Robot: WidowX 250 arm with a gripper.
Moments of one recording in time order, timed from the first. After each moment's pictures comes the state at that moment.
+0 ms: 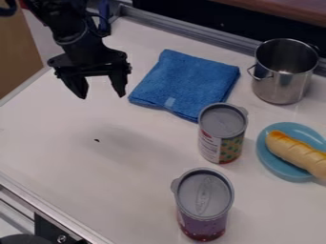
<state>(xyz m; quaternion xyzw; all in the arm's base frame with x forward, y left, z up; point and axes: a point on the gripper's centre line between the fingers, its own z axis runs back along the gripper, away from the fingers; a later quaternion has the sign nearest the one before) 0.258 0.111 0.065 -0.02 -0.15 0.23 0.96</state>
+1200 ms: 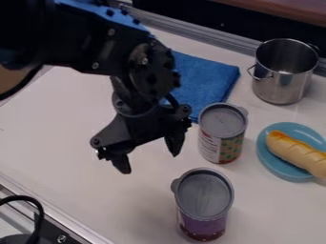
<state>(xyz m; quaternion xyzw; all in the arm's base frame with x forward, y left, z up) 0.190 -0.025 0.068 -0.01 -0.13 0.44 0.89</state>
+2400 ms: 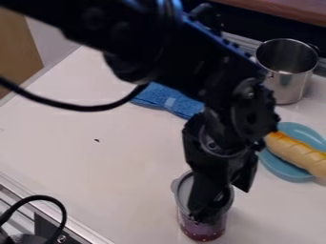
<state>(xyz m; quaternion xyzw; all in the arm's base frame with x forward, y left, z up) 0.187 -0.116 0.046 -0.05 -0.02 0.64 0.76</state>
